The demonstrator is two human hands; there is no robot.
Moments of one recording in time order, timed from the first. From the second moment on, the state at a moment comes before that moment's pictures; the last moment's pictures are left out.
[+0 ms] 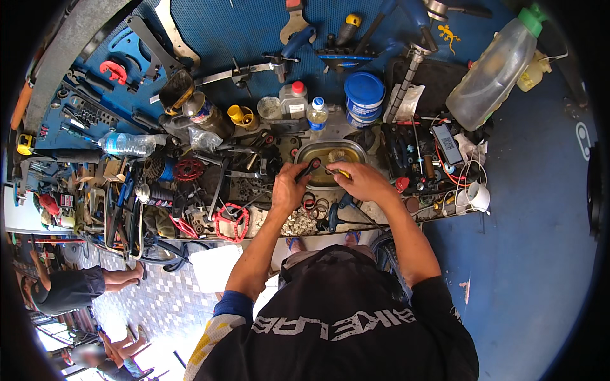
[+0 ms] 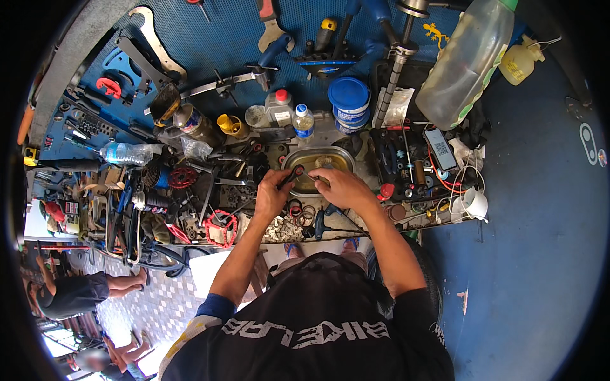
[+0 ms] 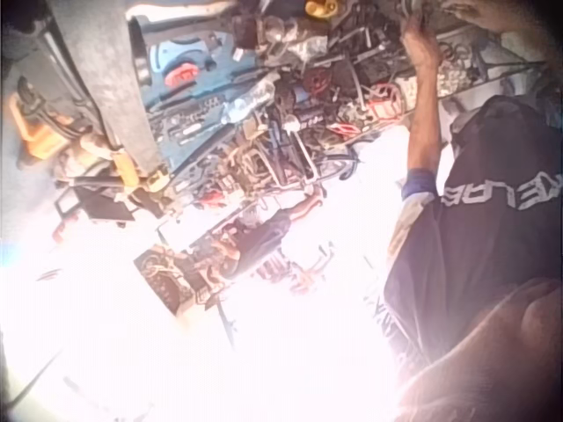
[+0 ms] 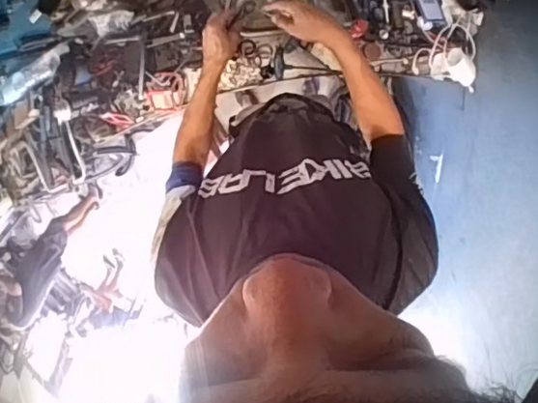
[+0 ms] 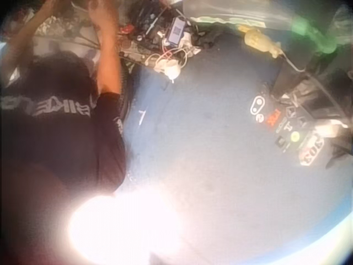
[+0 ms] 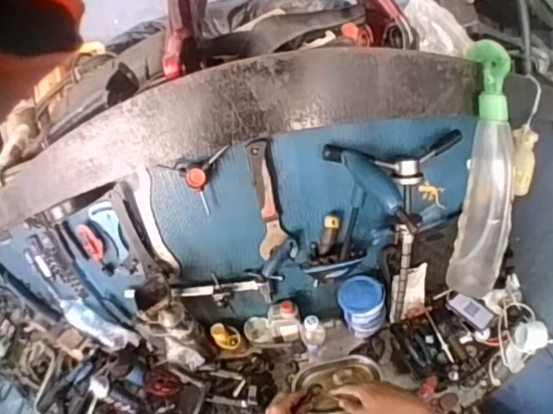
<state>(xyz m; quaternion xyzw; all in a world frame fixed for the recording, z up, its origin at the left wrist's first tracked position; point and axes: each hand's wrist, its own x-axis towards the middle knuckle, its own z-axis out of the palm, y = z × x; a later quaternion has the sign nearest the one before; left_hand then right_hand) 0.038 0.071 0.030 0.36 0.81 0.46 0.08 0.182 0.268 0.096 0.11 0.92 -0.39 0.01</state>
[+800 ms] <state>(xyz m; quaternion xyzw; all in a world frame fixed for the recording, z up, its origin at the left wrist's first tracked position) 0.038 0.080 0.062 0.31 0.79 0.51 0.11 0.191 0.204 0.077 0.21 0.92 -0.29 -0.17</state>
